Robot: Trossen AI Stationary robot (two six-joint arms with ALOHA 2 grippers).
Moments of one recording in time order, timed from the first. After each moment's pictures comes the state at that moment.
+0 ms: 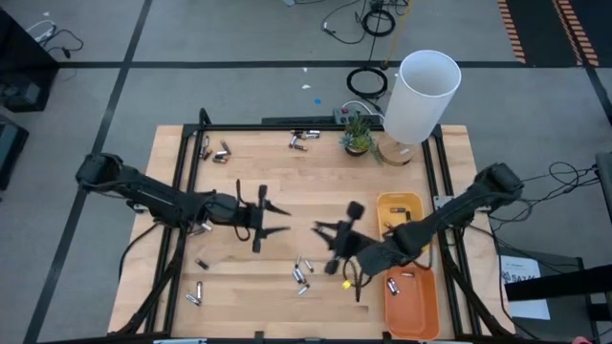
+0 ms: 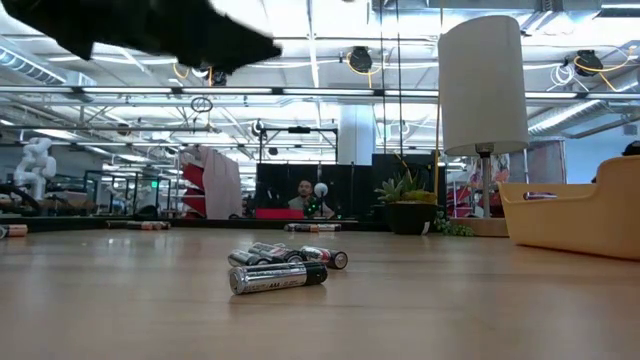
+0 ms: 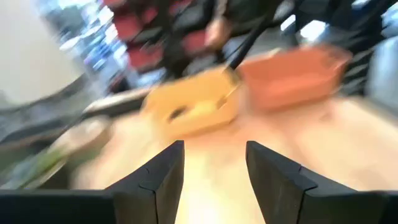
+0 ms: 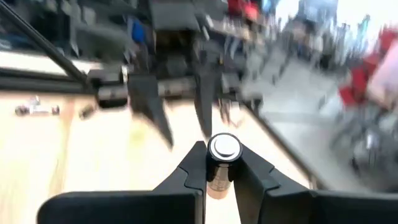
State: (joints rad) left arm -0.22 1.25 0.51 0.56 -0.16 0.25; right arm 0.50 1.59 1.12 0.08 0.95 0.08
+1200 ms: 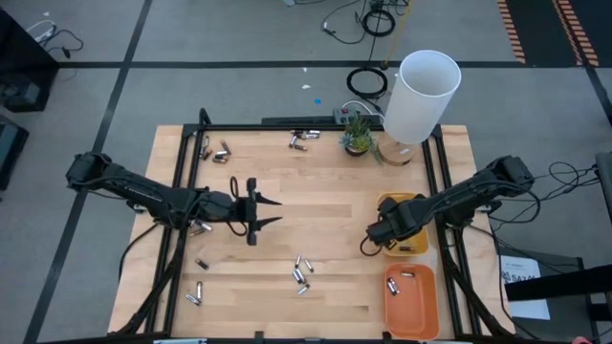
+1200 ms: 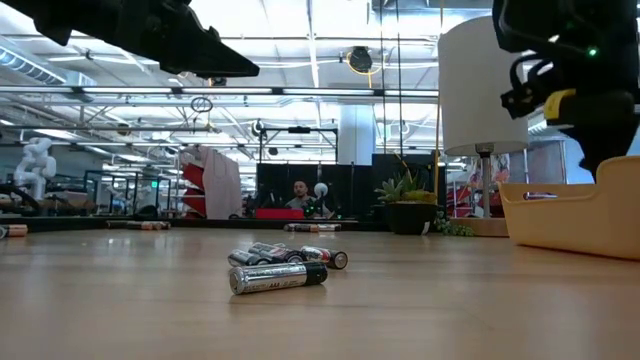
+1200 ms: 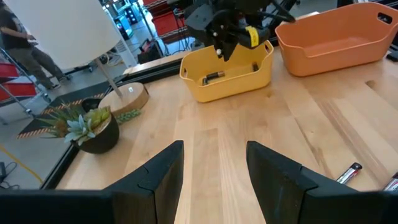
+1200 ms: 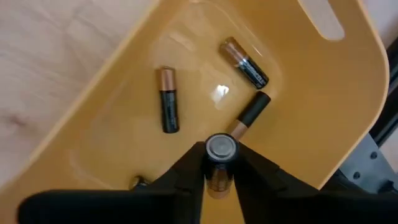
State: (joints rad) left arm -0.22 1.12 0.51 0.32 -0.29 0.24; right arm 0.32 1.48 0.93 -1.28 0.15 1.19
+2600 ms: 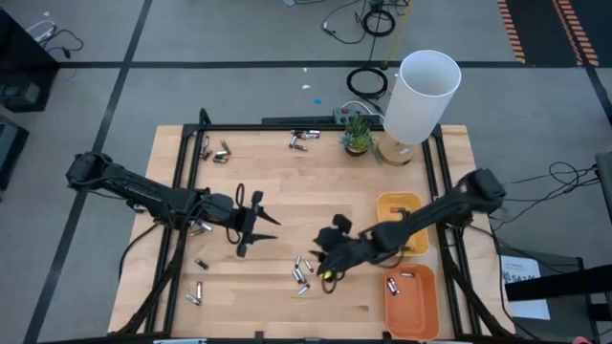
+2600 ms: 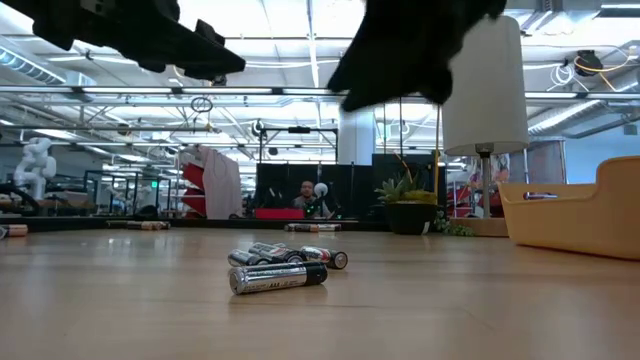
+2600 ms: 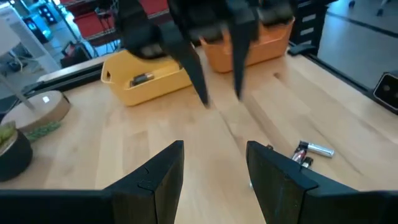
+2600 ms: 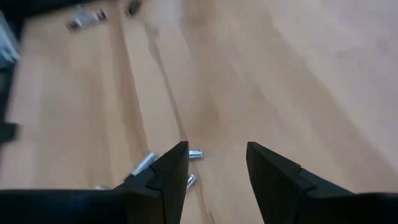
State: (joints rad) left arm -0.23 1.12 0.51 0.26 -0.02 0.23; right arm 0.41 1.77 1.16 -0.17 0.47 0.62
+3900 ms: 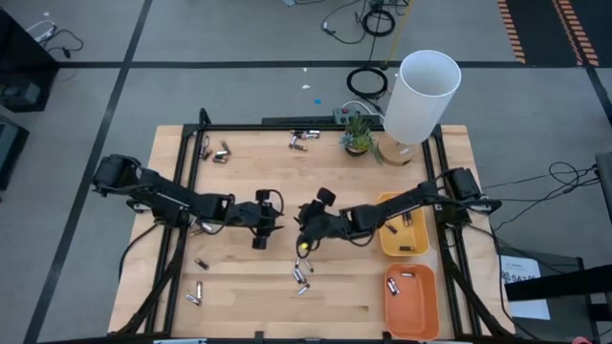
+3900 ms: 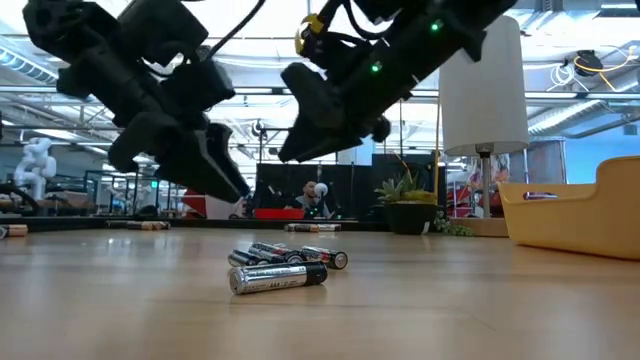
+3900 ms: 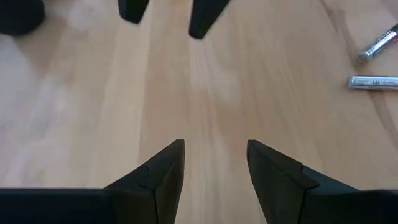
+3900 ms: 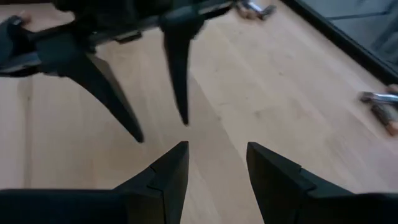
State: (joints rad) left arm -0.15 1.45 0.50 0.25 -0.20 0.12; right arm 0.20 1.92 1.17 0.08 0.57 0.30
